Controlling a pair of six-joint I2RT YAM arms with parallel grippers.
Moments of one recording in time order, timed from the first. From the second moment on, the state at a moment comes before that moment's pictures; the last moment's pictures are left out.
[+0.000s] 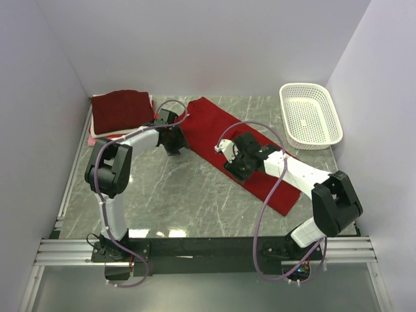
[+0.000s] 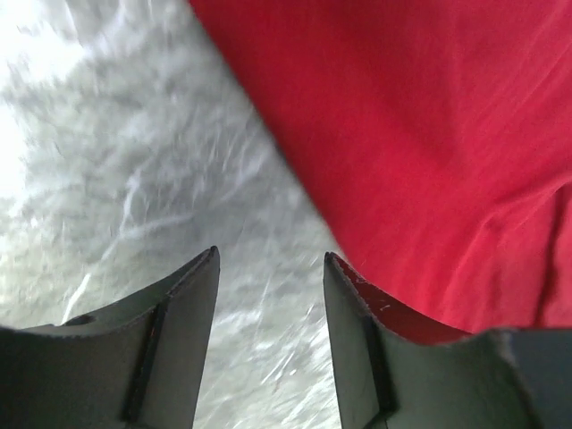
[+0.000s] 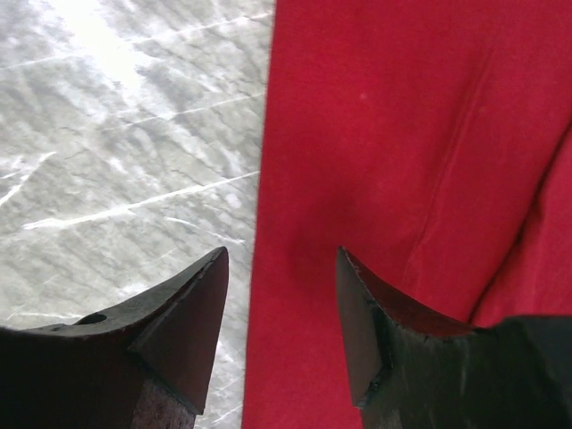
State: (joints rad) left arm -0.36 1.96 1.34 -0.38 0.11 -0.81; right arm 0.58 1.51 1.00 -0.57 -0.08 -0.41
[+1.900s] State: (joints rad) left arm -0.22 1.05 0.97 -0.20 0.13 -0.36; right arm 0.13 1.62 1.41 -0.59 -0.56 -0.37
